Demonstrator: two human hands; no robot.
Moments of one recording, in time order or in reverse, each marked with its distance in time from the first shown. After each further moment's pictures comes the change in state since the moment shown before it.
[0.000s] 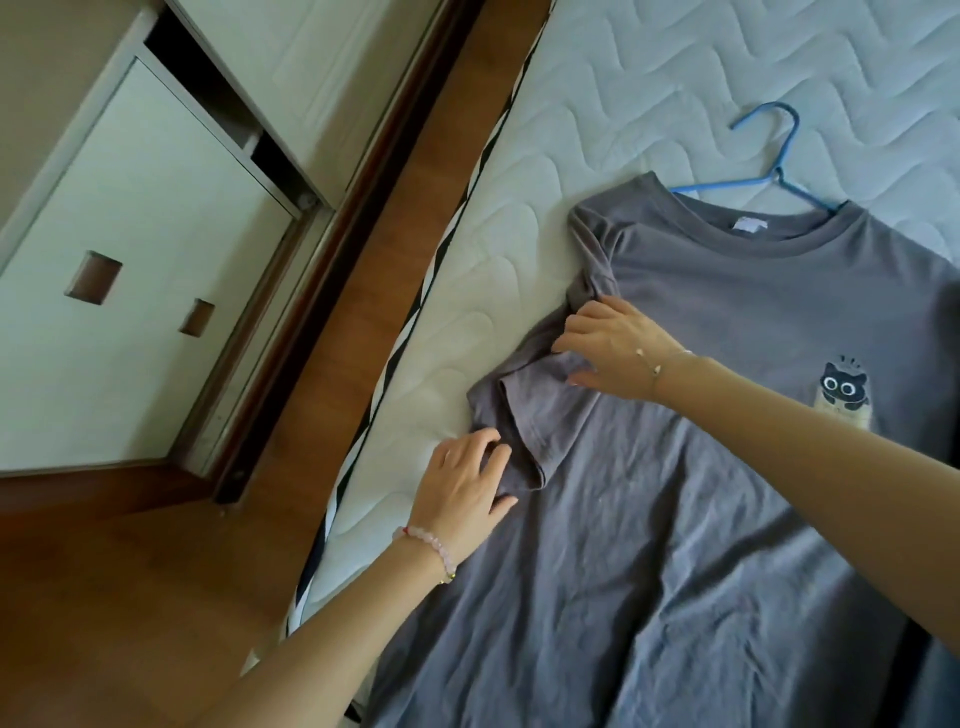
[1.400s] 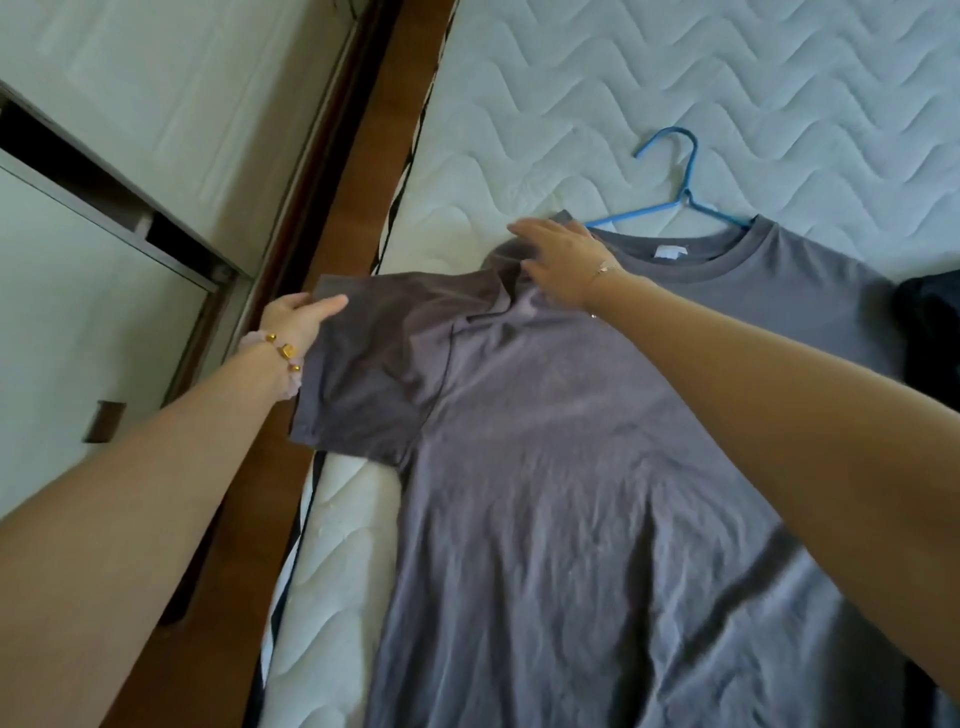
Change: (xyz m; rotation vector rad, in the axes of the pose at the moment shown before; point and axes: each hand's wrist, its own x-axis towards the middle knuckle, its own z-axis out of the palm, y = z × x) left_hand 0.200 -0.145 -0.079 -1.250 0.119 -0.927; right_hand 0.076 0.105 -0.021 0.399 0.053 0.604
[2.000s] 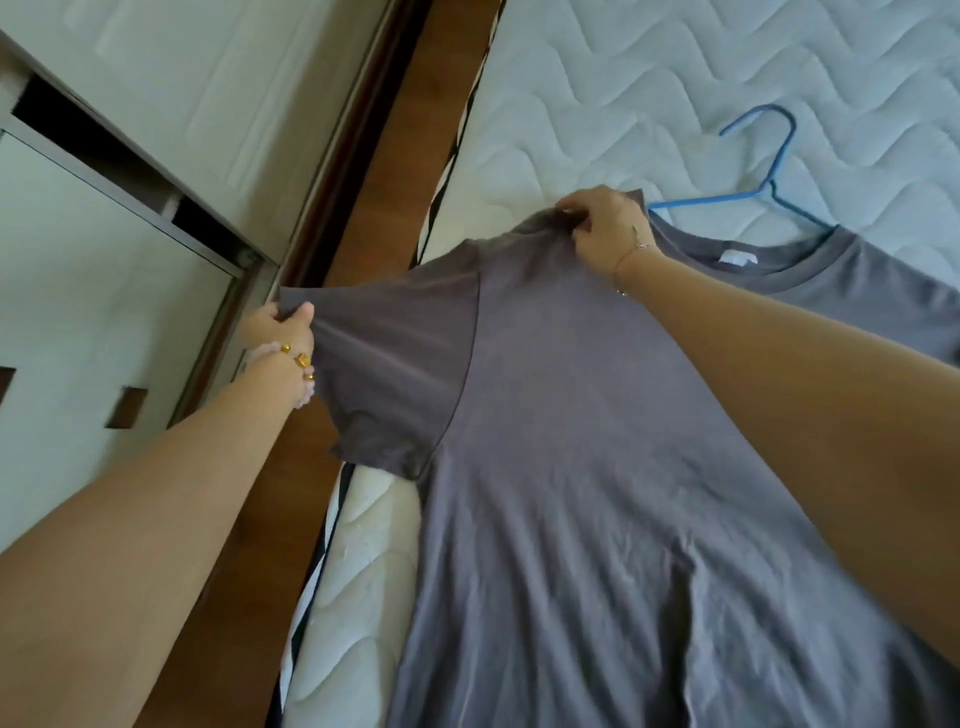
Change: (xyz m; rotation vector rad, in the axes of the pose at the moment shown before) left_hand 0.043 -0.025 -0.023 0.221 0.402 0.021; right_hand 0.051 -0.002 0.002 0.217 0.204 0.139
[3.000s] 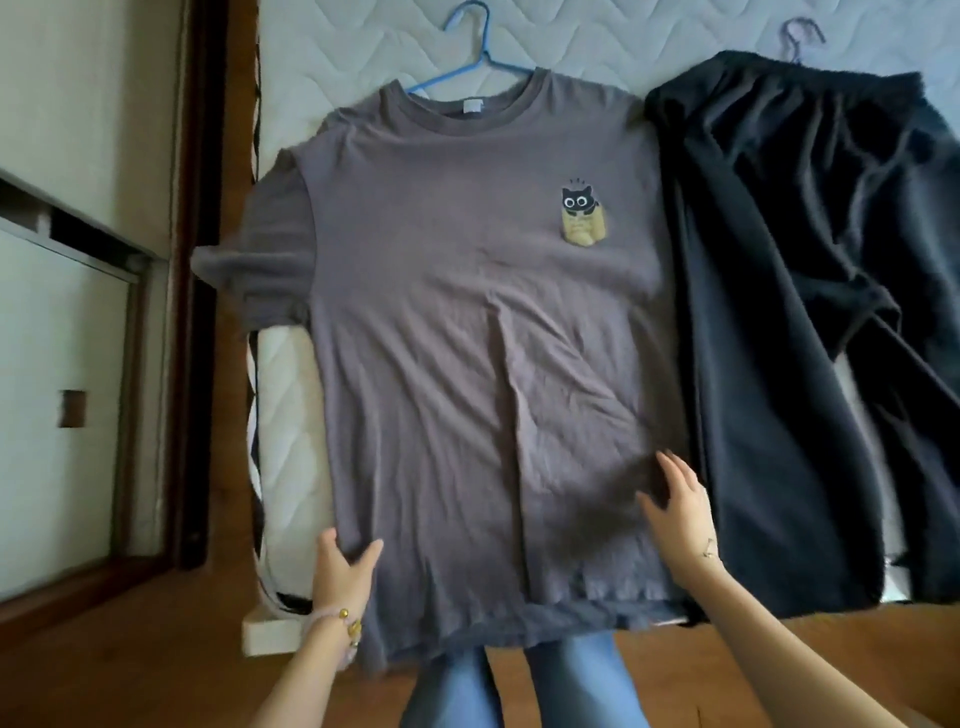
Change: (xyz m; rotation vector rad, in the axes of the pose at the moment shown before) left_hand -0.337 -0.254 -0.108 0.443 -0.521 -0.022; right_hand -0.592 0.128 0.039 0.198 0.113 0.788
